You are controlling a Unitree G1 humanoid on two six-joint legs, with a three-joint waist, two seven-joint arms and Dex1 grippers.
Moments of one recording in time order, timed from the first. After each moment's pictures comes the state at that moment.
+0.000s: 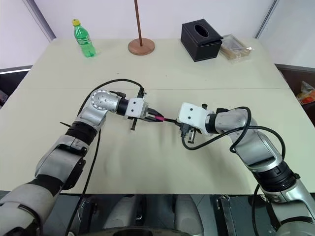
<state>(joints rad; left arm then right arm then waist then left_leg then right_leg) -0.95 0.31 -0.29 0.77 0.00 -0.46 -1.35 -0.49 -0.79 0.25 -0.40 0.03 0.62 0.94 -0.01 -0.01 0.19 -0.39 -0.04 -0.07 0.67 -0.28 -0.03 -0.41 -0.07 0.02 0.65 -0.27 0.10</state>
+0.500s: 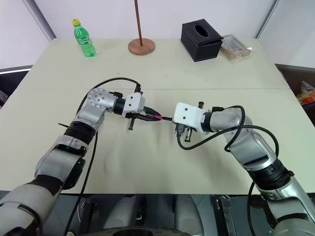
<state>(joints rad) -0.94 0.32 -0.26 0.77 -0.03 -0.35 -1.41 -0.51 -0.77 0.30 -0.40 -0.04 0.59 0.93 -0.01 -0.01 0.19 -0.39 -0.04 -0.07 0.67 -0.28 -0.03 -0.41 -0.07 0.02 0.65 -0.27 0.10</state>
